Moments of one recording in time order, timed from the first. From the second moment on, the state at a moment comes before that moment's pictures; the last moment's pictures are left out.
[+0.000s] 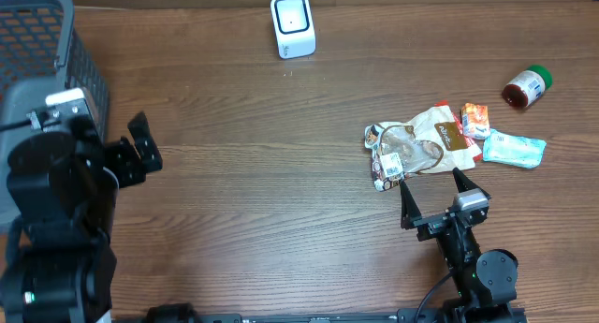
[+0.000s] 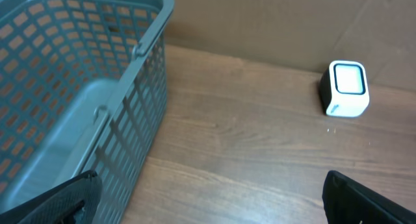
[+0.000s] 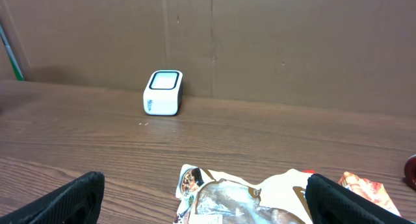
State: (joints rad) left arm 0.08 0.90 1.31 -0.92 -0.14 -0.13; right arm 0.16 0.01 0.02 -0.03 -0.09 0.01
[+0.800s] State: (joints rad) left arm 0.08 0.31 0.87 -1.04 -0.14 -0.13; right arm 0.16 0.01 0.02 -0.03 -0.09 0.01
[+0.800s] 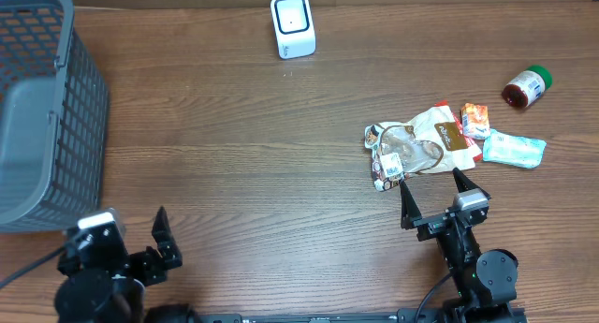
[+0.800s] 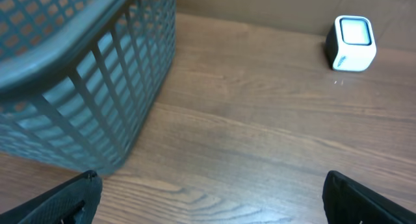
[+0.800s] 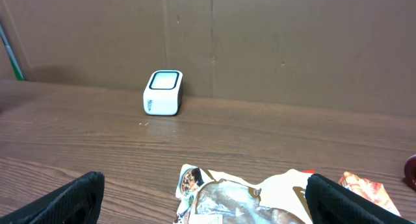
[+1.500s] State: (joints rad) left arm 0.07 0.02 0.43 -0.01 -0.02 -0.20; right arm 0.16 0.01 0.02 -0.03 -0.09 0.01
